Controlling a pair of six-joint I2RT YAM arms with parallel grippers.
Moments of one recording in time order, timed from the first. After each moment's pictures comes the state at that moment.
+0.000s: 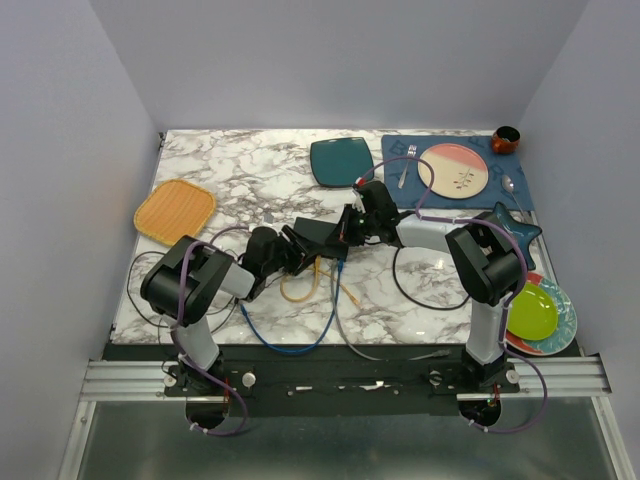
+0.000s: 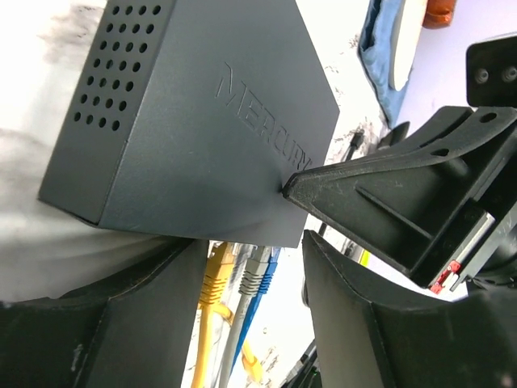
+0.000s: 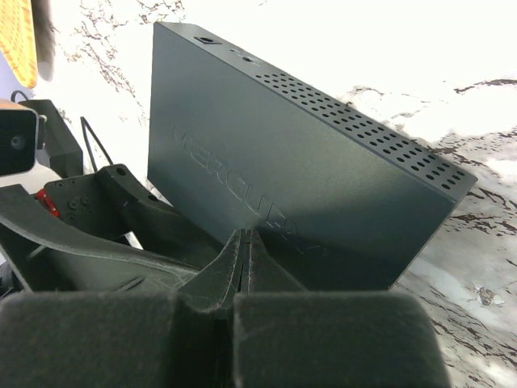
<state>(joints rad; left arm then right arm) -0.47 1.75 0.48 0.79 0.25 -1.26 0.57 1.95 1.13 0.07 -0.37 0.76</state>
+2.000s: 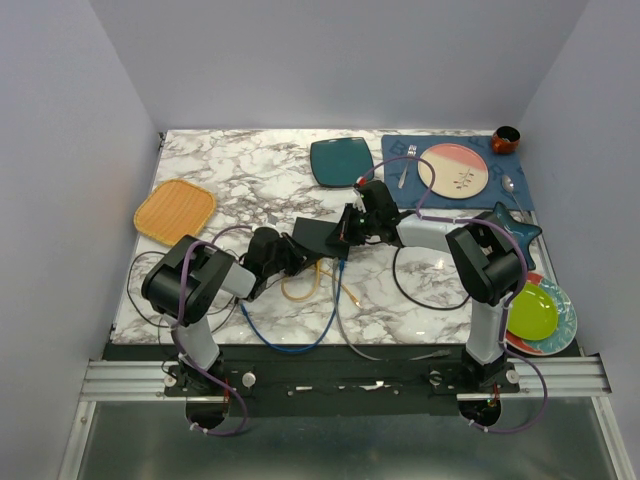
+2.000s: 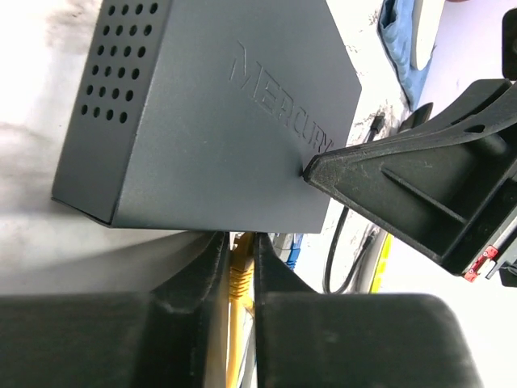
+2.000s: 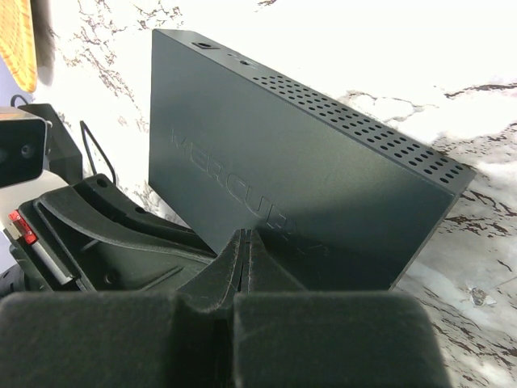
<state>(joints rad) -0.48 1.77 0.48 0.78 0.27 -1.20 0.57 1.95 1.13 0.07 -0.37 0.76</state>
